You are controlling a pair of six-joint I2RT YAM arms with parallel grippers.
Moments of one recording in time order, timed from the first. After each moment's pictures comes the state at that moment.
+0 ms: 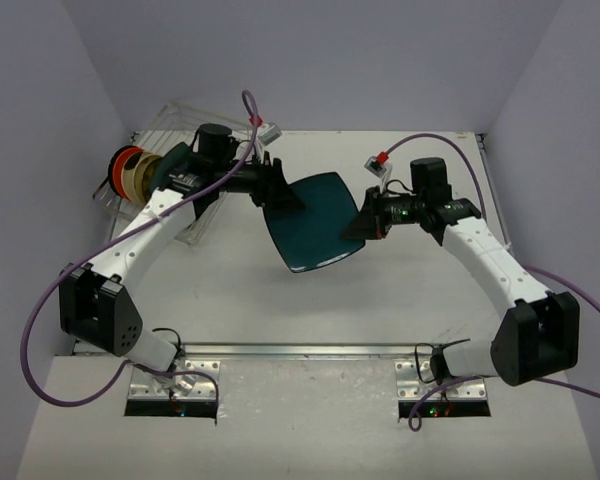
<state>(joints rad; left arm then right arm) -0.34 1.49 1.34 -0.37 0.95 -0.22 0.24 1.34 1.02 -0.38 -1.01 0.11</state>
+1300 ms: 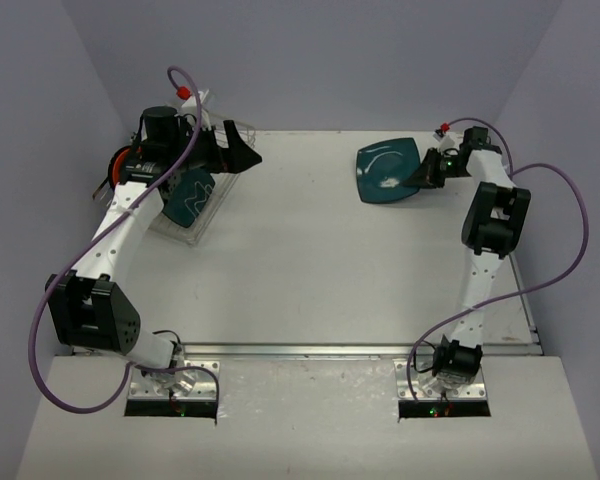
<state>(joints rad) -0.08 1.47 1.39 -0.33 0.62 -0.28 -0.26 2.50 2.06 -0.74 -0.87 -0.03</state>
